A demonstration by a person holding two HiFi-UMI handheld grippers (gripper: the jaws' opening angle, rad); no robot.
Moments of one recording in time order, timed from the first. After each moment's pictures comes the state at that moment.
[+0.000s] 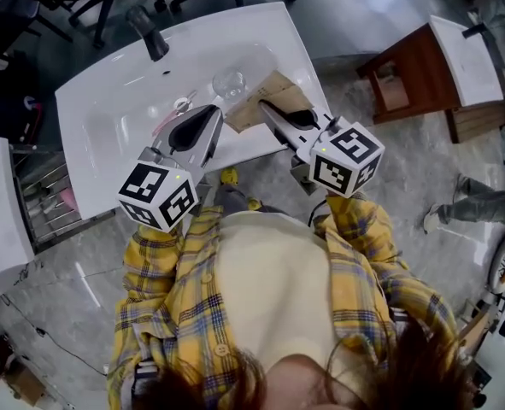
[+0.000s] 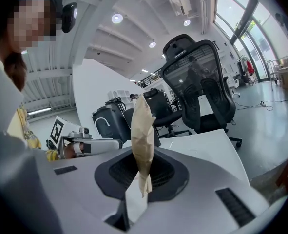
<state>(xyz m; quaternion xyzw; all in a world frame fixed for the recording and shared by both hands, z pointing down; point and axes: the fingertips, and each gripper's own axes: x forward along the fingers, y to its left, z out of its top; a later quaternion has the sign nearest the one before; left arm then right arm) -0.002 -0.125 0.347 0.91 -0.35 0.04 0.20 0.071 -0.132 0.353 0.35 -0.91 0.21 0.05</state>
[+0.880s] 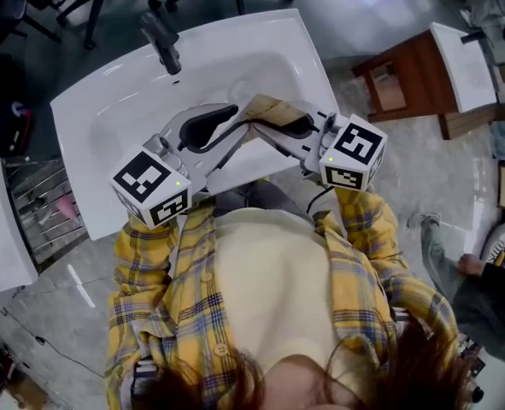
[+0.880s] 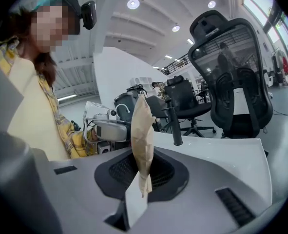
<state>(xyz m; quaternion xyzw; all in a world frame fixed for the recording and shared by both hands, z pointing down) -0.004 -0.146 0.328 0.97 -0.18 0.03 0.18 0.009 -0.144 0.355 0.20 -0.96 0.17 0.12</state>
